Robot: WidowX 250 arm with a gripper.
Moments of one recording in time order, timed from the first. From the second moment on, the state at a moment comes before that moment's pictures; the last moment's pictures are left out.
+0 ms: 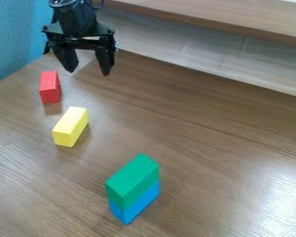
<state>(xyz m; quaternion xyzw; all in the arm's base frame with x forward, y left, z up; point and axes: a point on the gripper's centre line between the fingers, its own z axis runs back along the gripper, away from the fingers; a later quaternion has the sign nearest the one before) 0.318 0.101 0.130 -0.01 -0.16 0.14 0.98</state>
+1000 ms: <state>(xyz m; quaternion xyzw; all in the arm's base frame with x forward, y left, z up) 0.320 0.172 0.099 -0.01 -0.11 0.32 0.94</state>
